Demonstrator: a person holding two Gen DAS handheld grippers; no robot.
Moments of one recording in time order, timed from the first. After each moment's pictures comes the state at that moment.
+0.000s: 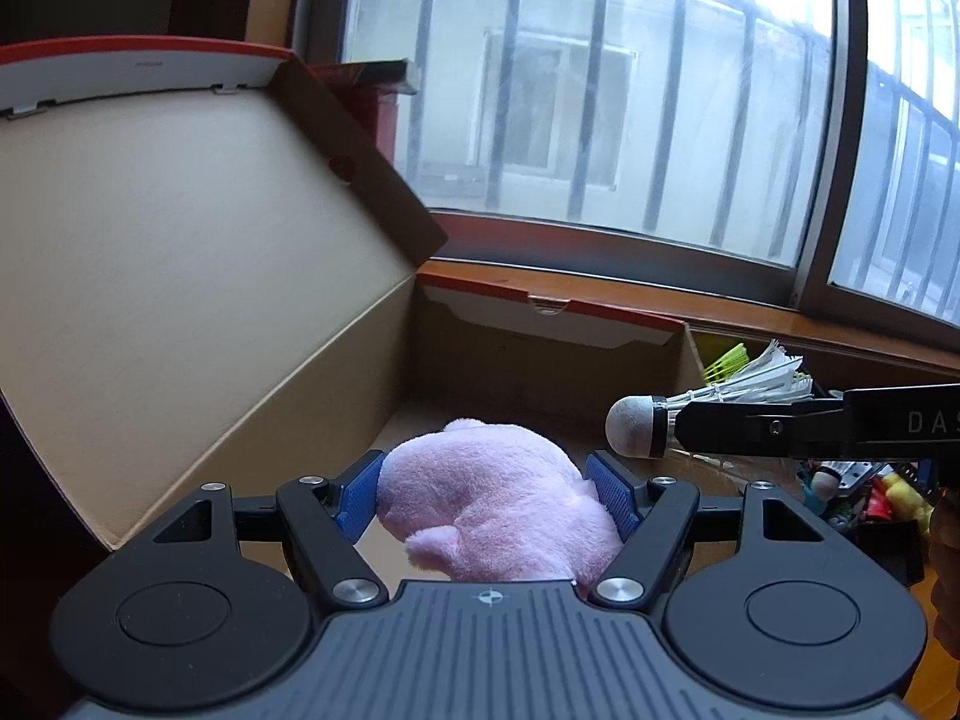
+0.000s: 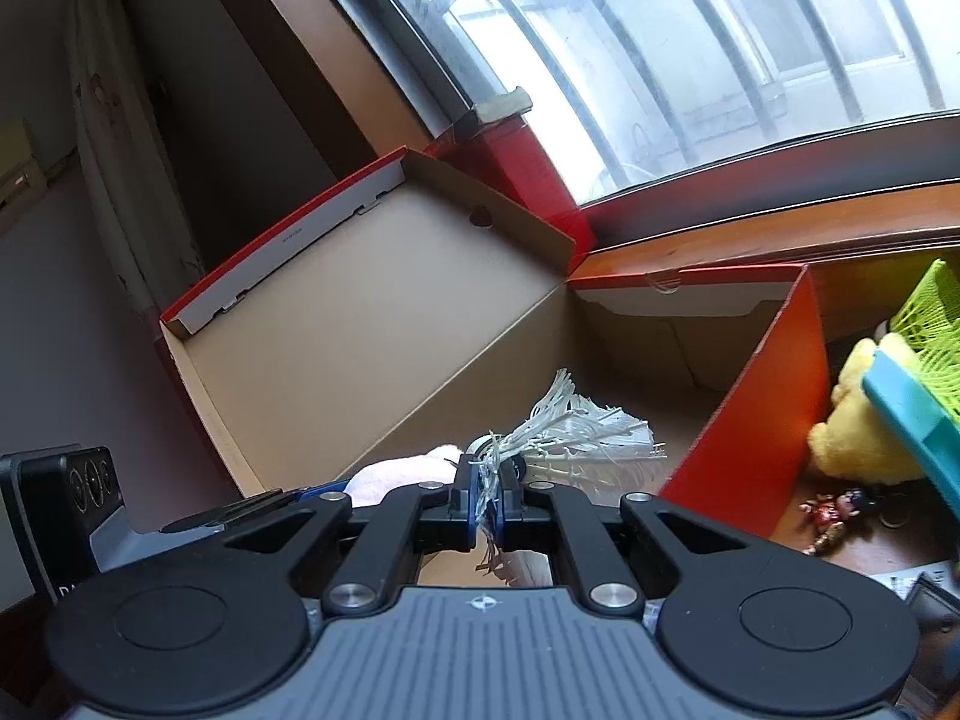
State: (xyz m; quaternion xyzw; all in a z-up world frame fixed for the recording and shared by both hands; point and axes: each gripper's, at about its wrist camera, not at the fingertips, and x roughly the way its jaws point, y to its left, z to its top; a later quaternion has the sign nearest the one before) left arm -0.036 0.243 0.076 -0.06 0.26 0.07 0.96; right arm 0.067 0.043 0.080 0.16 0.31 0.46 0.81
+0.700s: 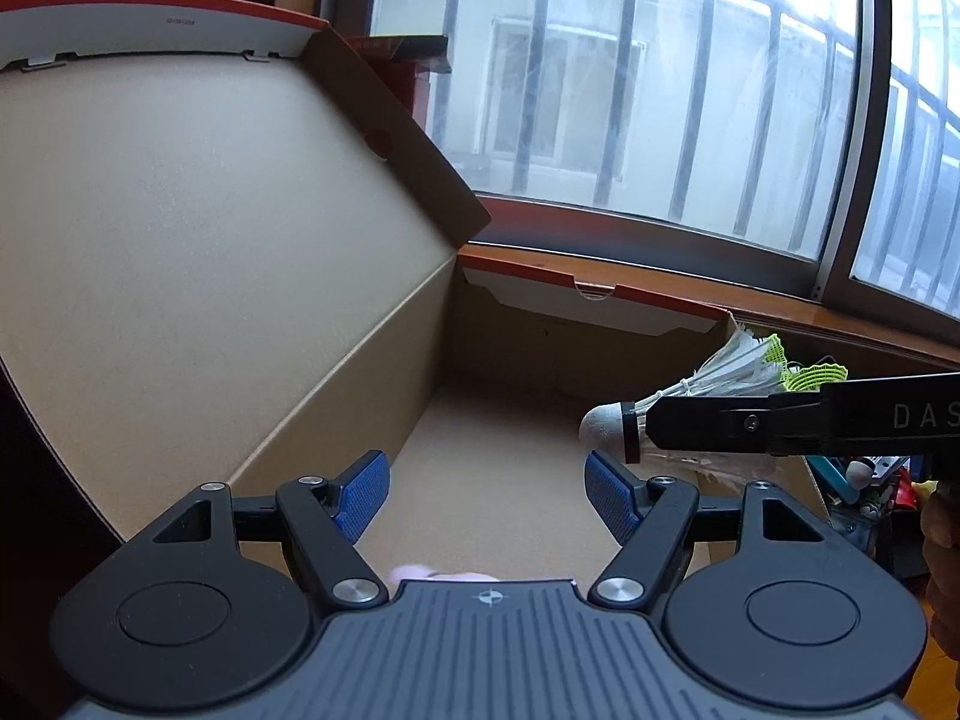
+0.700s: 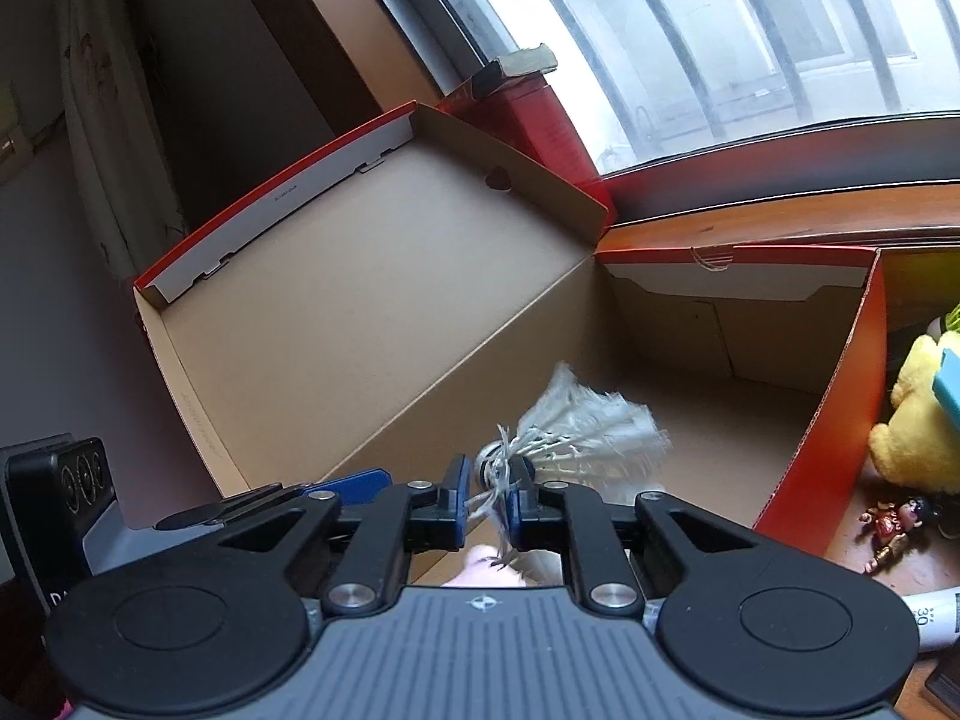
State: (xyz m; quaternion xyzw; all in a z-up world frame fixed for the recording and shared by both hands) left arm -0.030 0.278 0.062 -0.06 0.27 0.06 0.96; right arm 0.069 0.098 0.077 0.13 0.33 0.46 0.81
